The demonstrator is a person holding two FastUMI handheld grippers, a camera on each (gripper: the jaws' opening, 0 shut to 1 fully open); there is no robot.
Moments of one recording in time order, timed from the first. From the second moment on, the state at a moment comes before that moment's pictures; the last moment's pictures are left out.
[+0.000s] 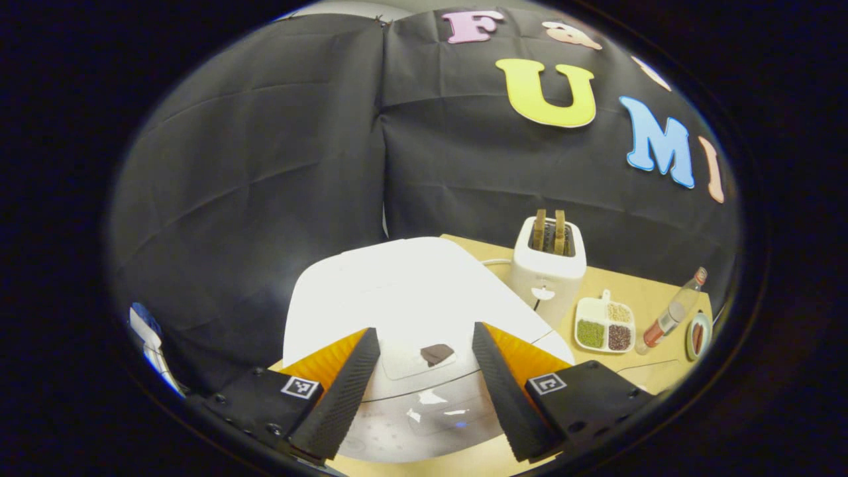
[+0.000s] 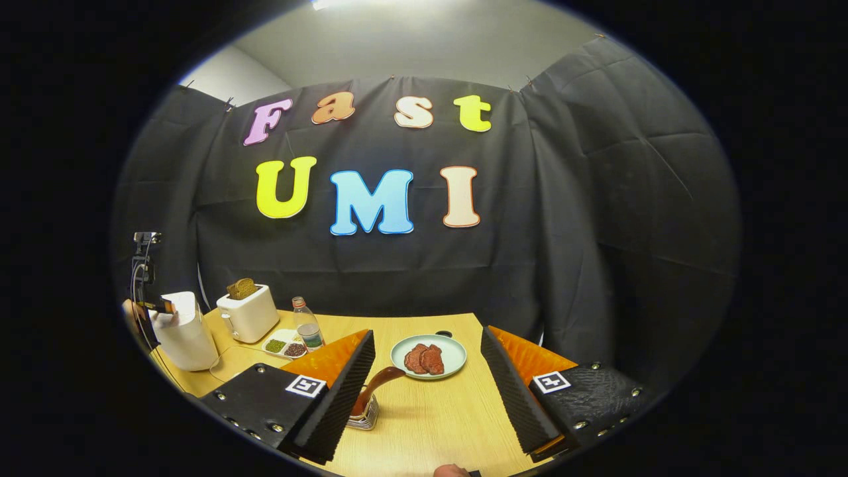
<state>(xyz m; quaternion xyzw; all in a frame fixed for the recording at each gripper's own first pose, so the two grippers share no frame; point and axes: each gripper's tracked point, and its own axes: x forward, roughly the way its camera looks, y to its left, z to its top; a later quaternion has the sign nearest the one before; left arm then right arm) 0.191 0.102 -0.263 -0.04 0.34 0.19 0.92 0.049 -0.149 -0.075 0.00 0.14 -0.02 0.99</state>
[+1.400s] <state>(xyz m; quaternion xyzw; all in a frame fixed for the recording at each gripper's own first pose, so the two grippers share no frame) 0.082 -0.001 -0.015 -0.01 0.03 0.00 1.00 0.055 -0.012 -0.017 0.03 0.07 0.04 1.00</state>
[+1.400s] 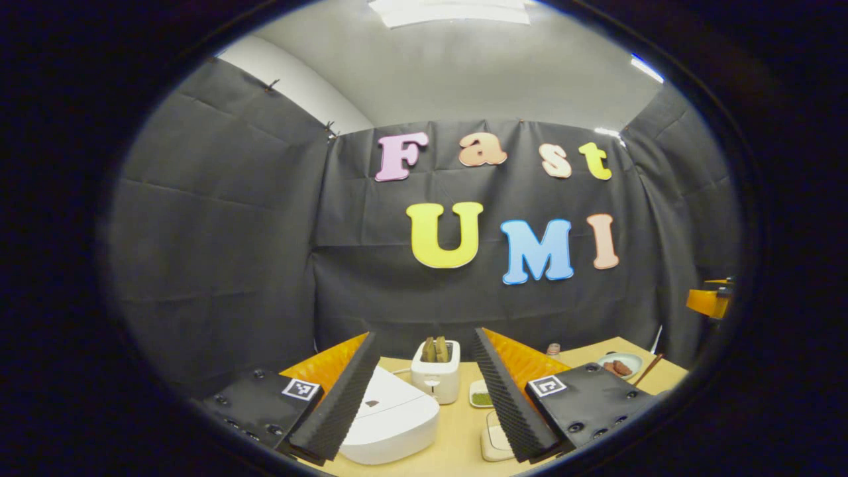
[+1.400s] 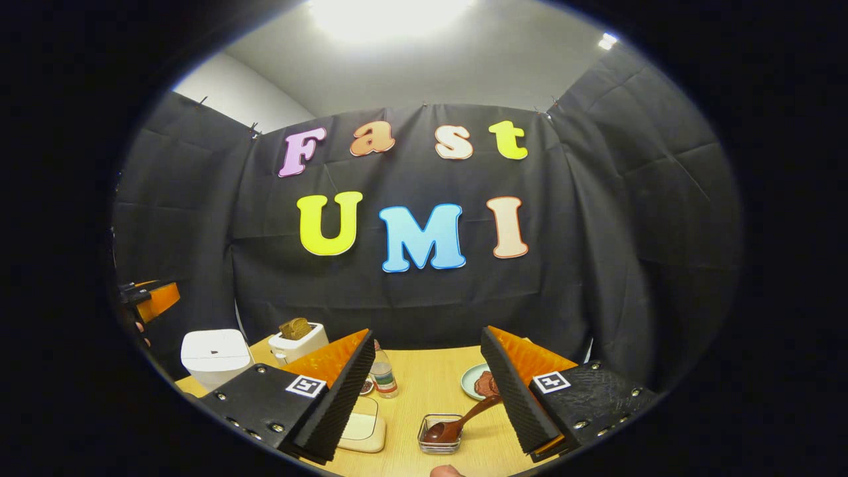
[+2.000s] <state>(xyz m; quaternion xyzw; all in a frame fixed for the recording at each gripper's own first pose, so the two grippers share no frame) 0.060 -0.024 -0.015 -0.02 0.01 -0.04 1.00 0.050 0.037 -0.009 0.02 0.04 0.06 1.00</state>
